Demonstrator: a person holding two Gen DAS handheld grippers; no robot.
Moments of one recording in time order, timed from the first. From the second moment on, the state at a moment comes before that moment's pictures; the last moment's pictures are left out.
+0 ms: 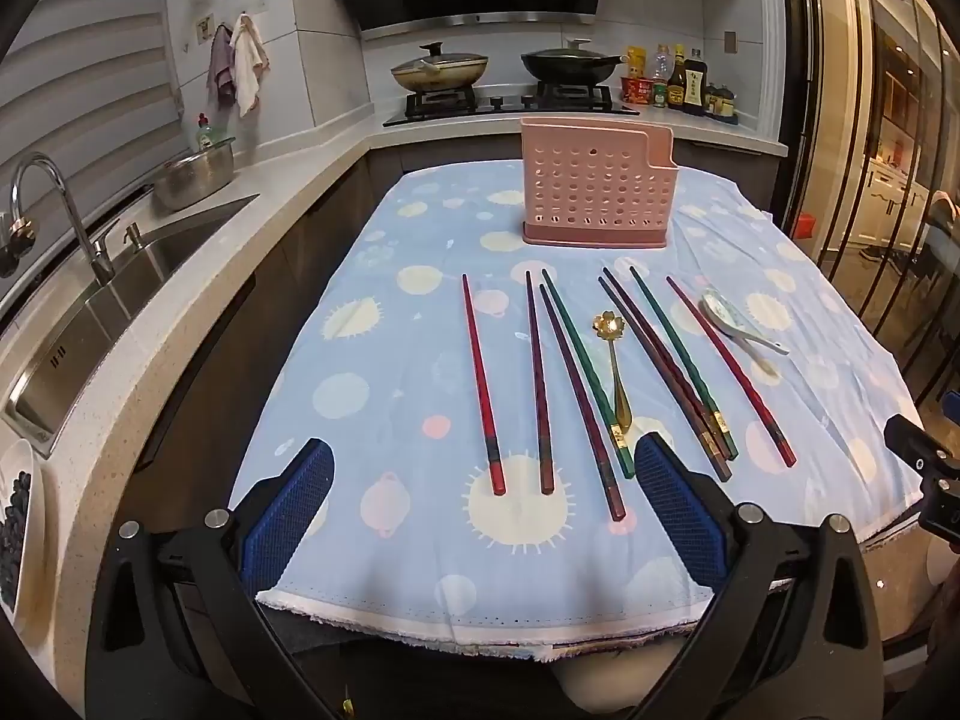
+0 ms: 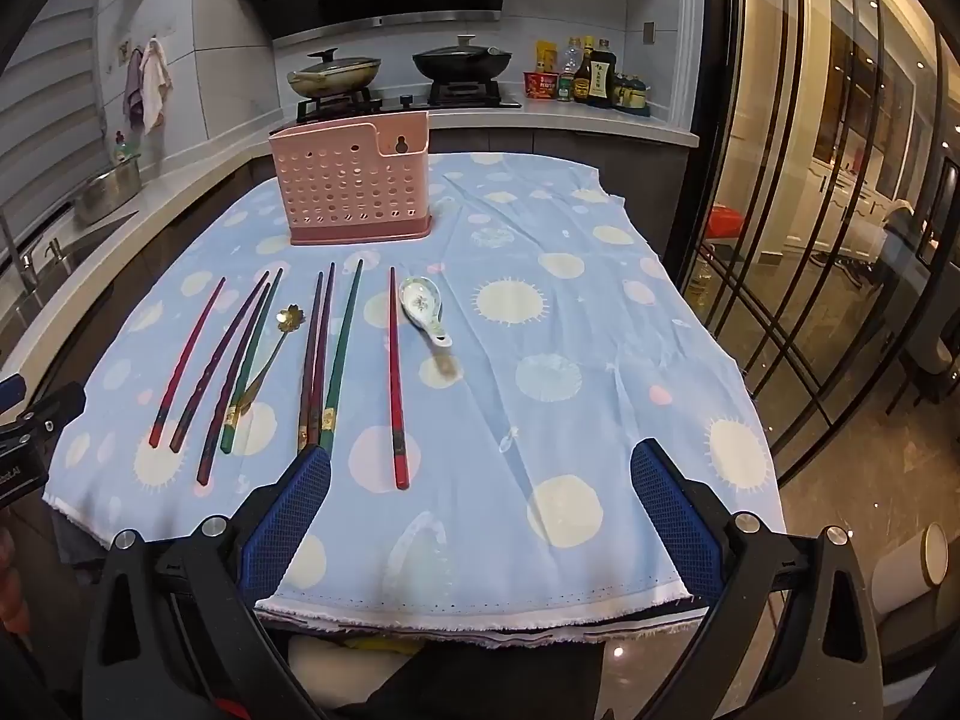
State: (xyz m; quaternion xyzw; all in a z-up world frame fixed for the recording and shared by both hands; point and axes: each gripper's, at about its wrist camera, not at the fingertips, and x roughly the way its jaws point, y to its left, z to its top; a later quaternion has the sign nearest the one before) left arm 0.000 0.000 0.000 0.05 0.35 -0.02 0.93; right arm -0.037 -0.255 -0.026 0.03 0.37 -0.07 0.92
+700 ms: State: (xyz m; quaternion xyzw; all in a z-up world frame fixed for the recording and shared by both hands) left arm 0.004 0.002 -0.009 0.06 0.36 -0.01 0.93; right arm -0.034 -0.250 -0.021 0.03 0.37 -0.07 0.93
